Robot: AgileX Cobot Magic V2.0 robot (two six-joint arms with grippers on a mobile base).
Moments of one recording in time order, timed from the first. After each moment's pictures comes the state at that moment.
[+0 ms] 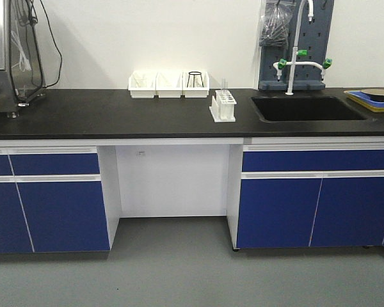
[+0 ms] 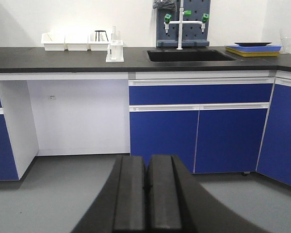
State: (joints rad) left arm 0.09 -0.02 0.03 0.05 0.26 -0.17; right arm -0.03 -0.01 0.03 -0.04 0.14 0.02
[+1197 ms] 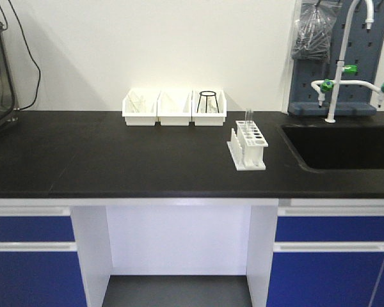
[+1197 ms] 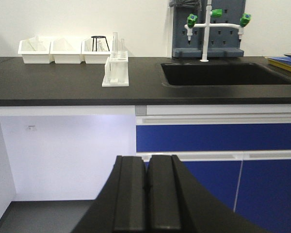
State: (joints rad) left arm 0.09 -0.02 0.03 0.05 0.26 -0.17; right arm -0.03 -0.01 0.03 -0.04 0.14 0.02
